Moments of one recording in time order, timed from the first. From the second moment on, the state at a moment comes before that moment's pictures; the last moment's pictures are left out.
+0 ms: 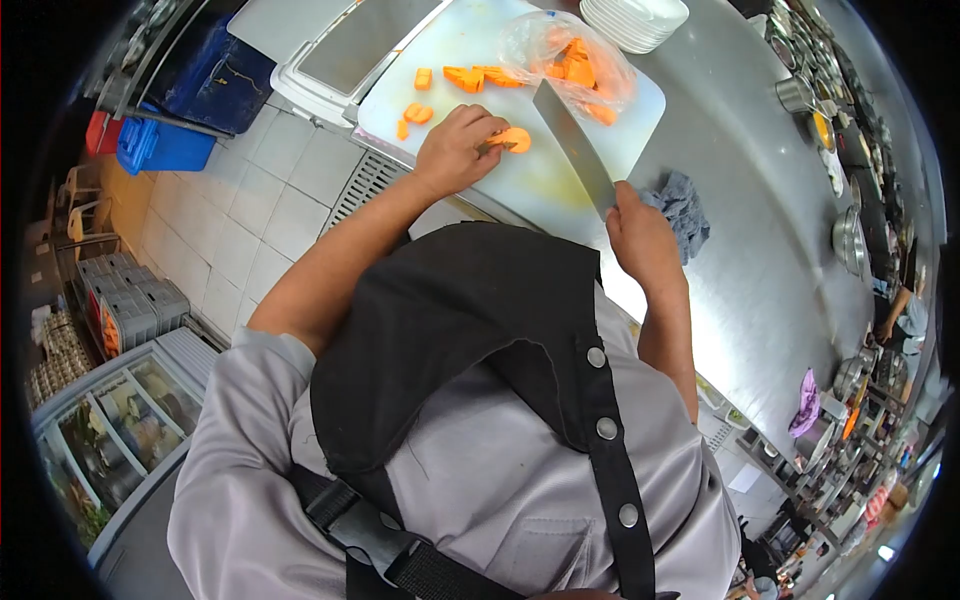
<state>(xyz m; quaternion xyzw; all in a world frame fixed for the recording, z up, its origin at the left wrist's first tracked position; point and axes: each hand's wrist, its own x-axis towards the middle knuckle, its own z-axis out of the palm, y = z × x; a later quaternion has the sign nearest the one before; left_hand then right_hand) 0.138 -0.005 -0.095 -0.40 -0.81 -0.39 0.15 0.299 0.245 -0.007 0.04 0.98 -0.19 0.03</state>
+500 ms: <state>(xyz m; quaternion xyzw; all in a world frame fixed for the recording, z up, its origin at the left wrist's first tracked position) 0.128 -0.007 -0.092 -0.33 -0.79 -0.51 0.03 0.296 0.246 -0.003 0.07 0.98 -0.18 0.09</state>
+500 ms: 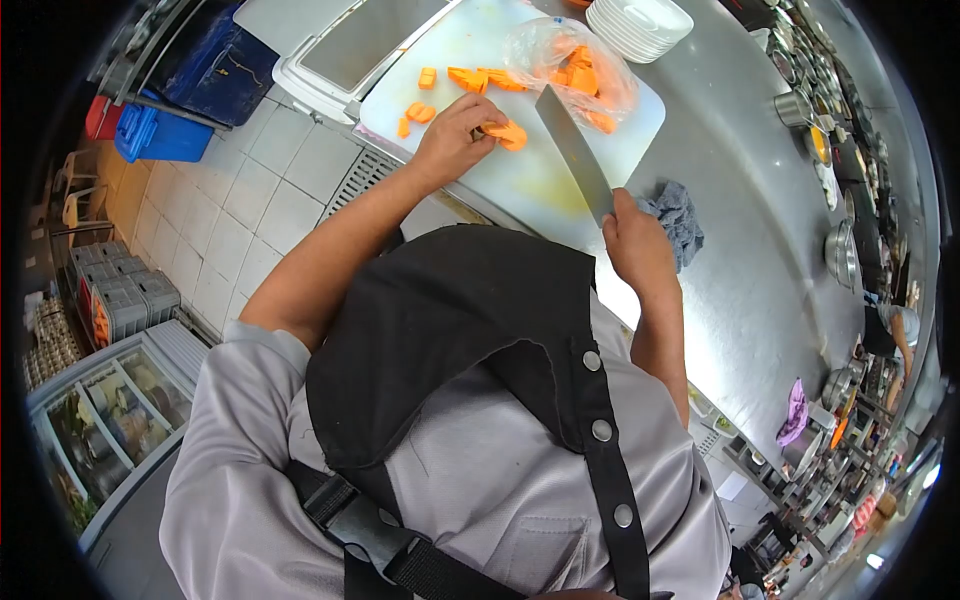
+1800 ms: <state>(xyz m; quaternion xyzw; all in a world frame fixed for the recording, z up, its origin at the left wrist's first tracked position) 0.122 -0.007 -0.101 -0.25 -0.82 -0.51 -0.01 0.299 0.245 -0.008 0.04 0.98 -0.17 0.04</state>
